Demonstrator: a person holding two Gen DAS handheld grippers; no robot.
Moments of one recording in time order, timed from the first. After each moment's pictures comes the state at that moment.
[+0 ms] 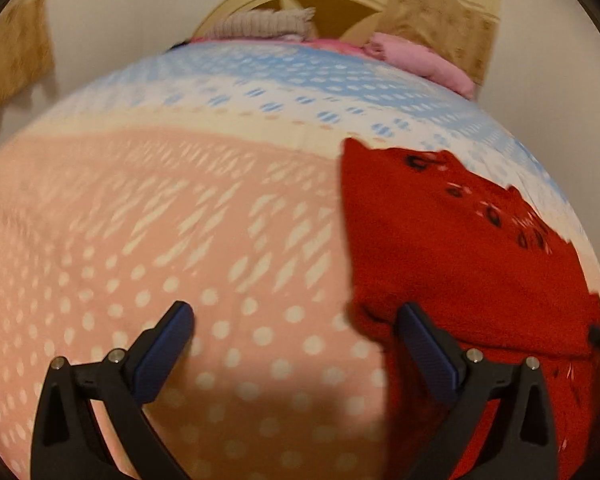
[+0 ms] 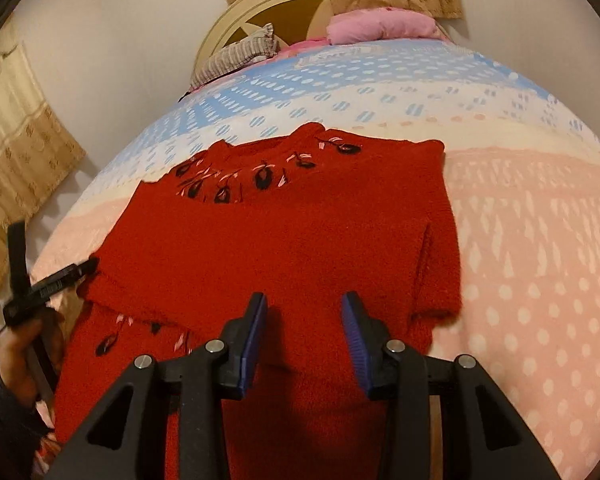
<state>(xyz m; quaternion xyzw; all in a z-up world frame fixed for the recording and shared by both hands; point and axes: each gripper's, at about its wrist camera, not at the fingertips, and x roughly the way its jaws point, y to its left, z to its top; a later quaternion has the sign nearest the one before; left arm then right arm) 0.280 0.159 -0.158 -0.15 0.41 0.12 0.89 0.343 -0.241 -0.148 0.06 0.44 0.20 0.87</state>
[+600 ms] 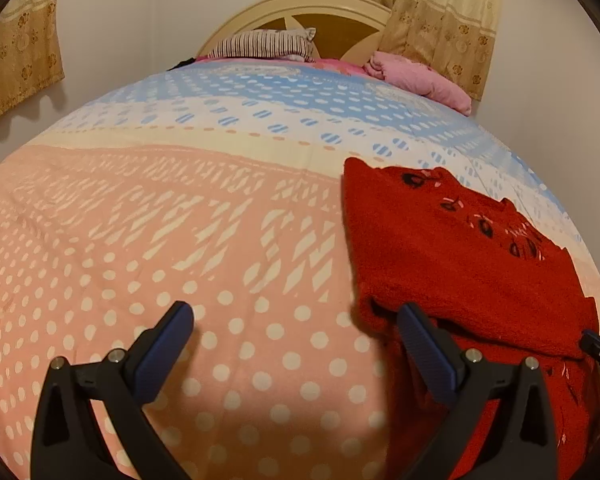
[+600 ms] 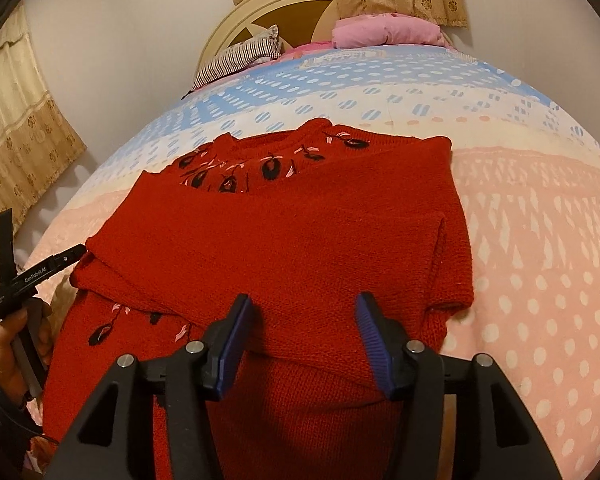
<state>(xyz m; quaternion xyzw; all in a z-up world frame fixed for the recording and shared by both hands) 0.257 0.146 -0.143 -0.12 0.36 0.13 0.92 0.337 -0.237 -0.156 0.06 0.43 0.20 0.88</state>
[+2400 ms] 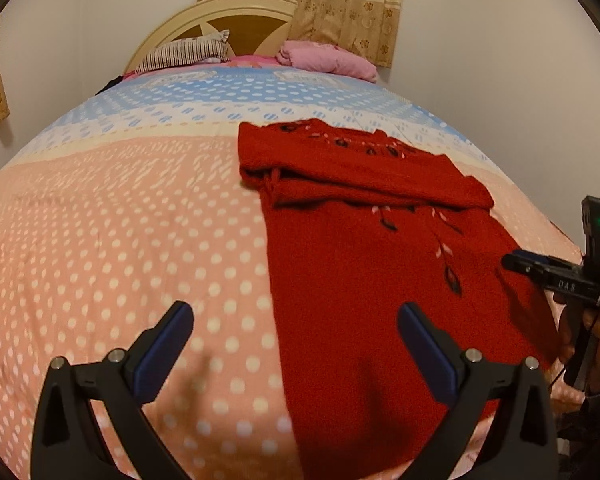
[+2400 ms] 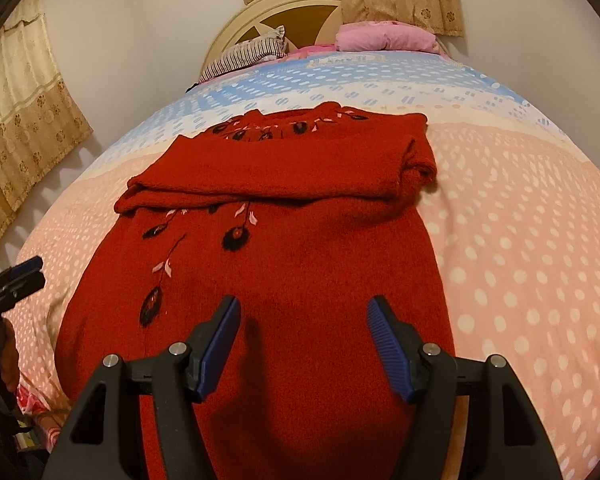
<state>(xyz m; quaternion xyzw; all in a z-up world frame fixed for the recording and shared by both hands) 0.110 0.068 -0.113 -0.07 0.38 0.00 0.92 0.220 -0.245 -0.139 0.03 0.43 0.19 0.88</state>
